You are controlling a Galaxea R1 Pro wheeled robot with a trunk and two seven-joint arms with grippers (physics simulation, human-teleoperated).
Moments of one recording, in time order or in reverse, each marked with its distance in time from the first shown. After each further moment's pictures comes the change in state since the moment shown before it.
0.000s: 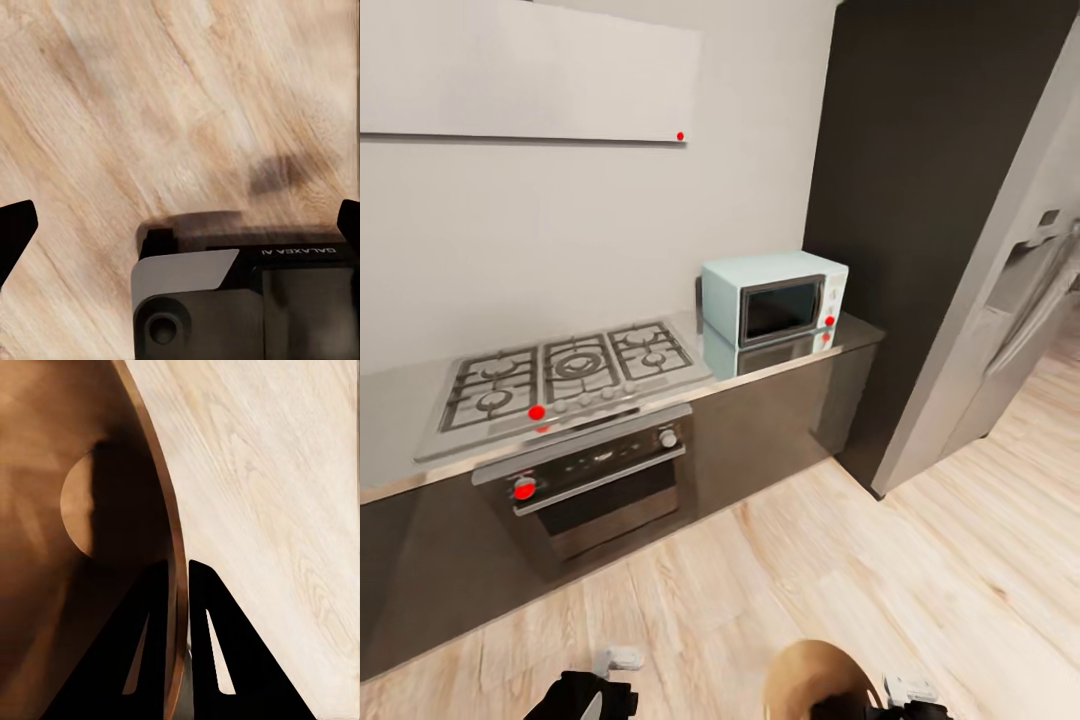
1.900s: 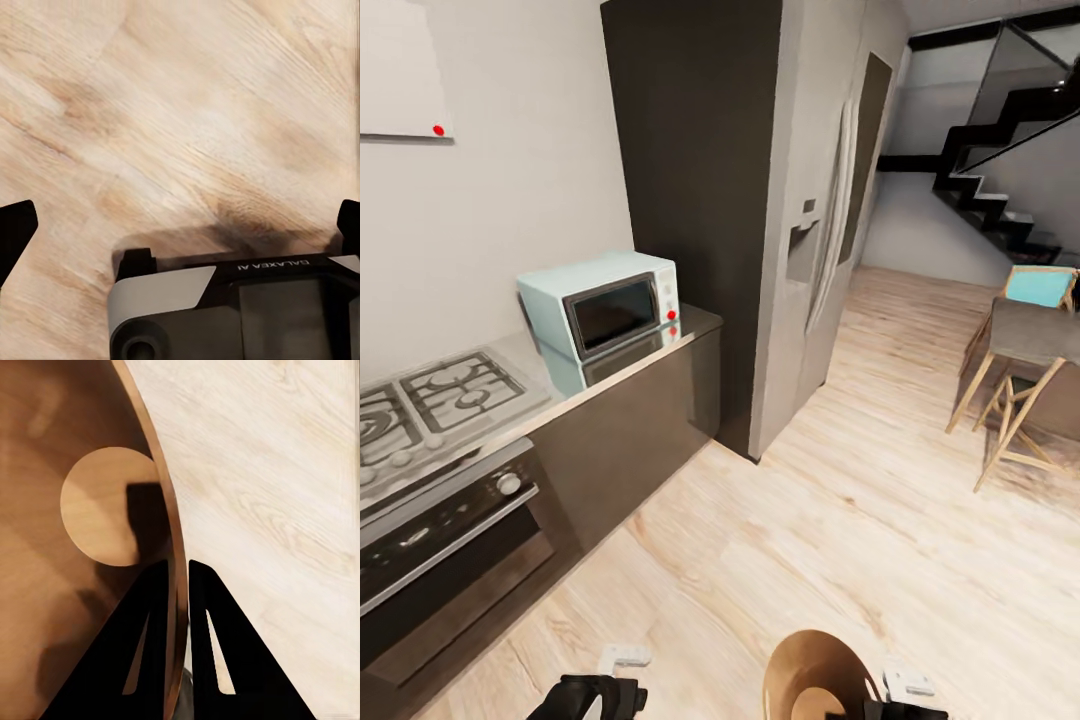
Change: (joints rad) left arm 0.005 -0.001 -0.005 0.001 -0.004 -0.062 -0.074; right arm 0.000 0.001 0.000 0.018 -0.002 -0.097 0.001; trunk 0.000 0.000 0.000
